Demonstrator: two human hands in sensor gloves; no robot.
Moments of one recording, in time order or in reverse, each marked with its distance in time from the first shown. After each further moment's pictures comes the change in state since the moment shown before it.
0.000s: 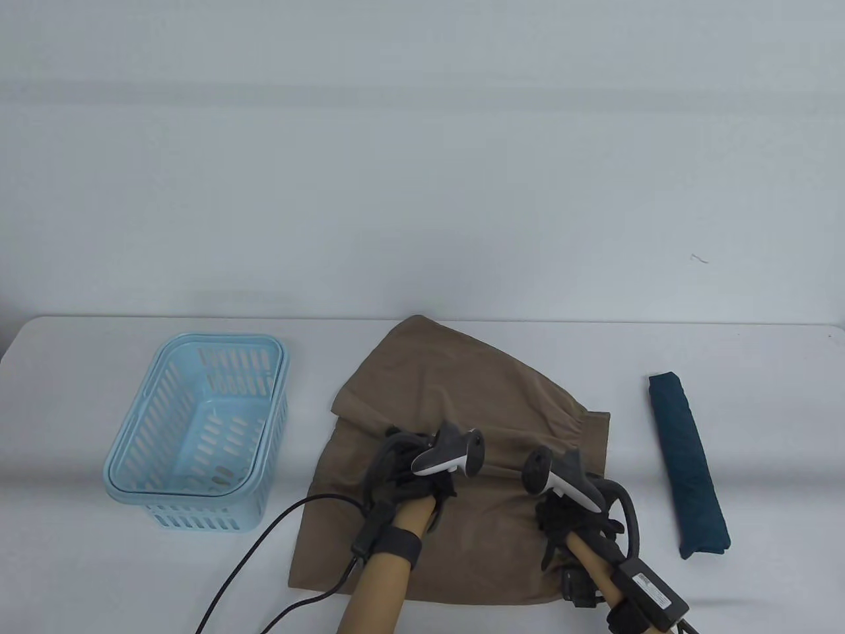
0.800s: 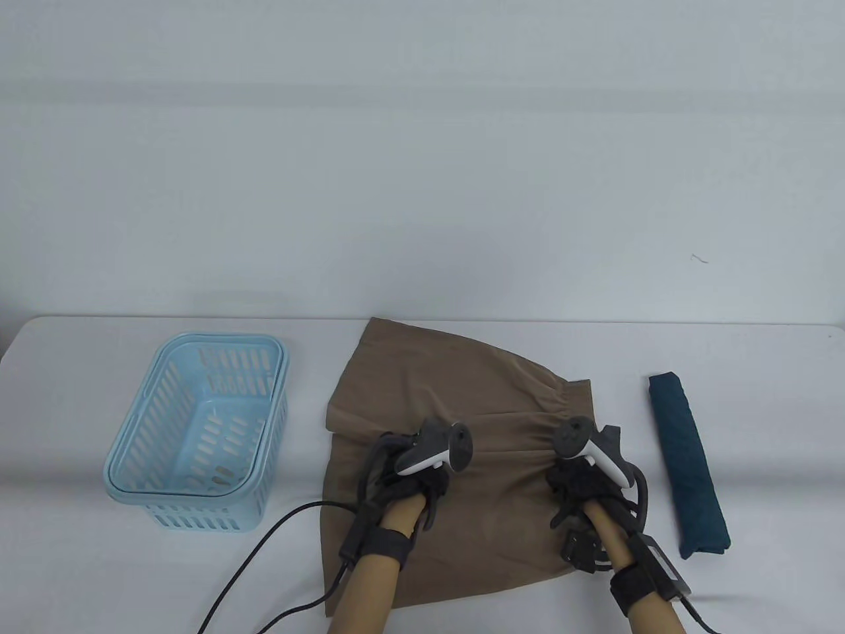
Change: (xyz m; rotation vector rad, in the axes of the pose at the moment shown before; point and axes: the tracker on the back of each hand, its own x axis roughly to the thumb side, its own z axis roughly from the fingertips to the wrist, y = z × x) left_hand -0.019 0.000 0.005 0.018 -0.042 0.182; right_hand -0.033 -0.017 -0.037 -0.014 -0.032 -0.298
